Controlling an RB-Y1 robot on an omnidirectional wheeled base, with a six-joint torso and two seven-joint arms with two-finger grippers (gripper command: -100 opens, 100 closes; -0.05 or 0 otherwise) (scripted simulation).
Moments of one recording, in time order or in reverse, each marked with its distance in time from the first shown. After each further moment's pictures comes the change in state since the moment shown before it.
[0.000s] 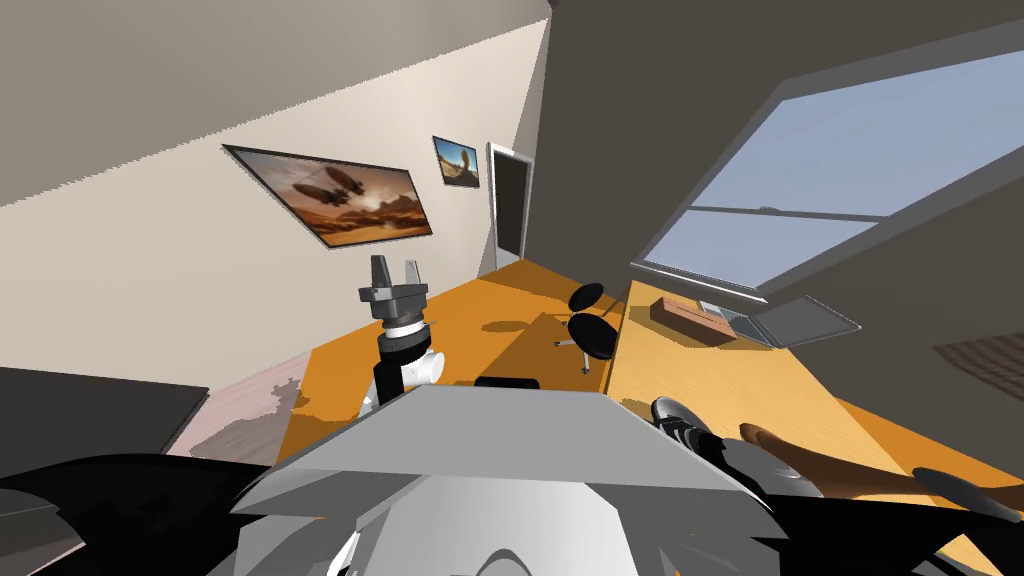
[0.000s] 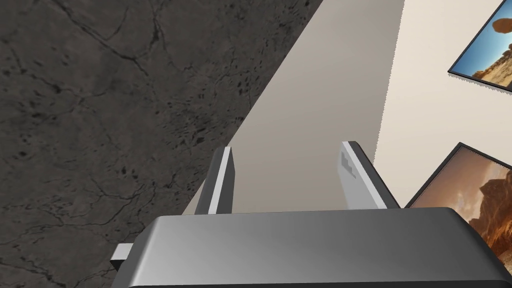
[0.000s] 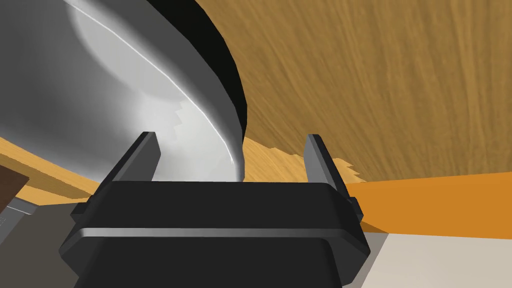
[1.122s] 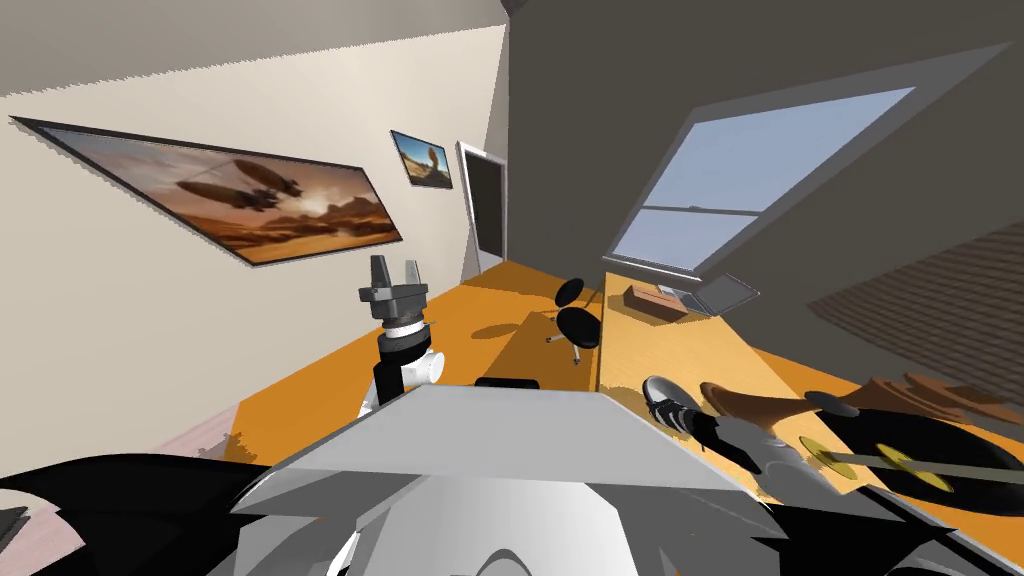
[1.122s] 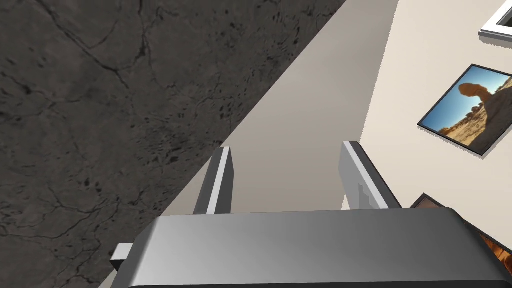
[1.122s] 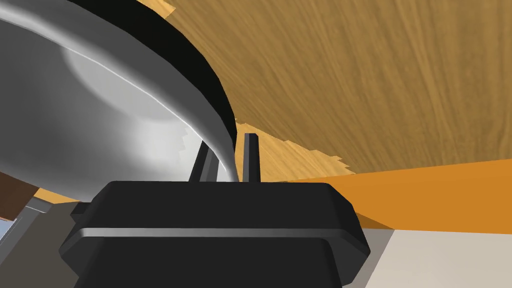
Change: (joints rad) left arm 0.000 0.000 0.000 0.000 0.000 0.000 0.000; right arm -0.134 -0.081 0.195 0.072 -0.157 -0.061 0.114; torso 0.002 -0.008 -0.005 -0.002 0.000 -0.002
